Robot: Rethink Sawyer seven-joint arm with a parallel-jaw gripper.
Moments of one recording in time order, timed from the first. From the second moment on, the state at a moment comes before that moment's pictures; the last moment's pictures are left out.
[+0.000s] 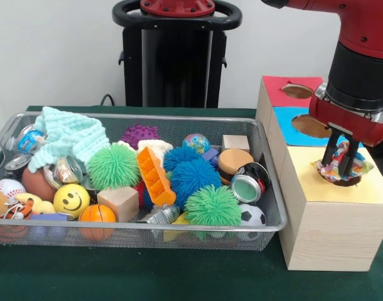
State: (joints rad) arm 0.18 -0.38 -0.27 1.16 0.30 0.87 2.39
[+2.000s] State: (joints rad) arm 0.17 -0.42 -0.32 1.19 0.29 0.87 2.39
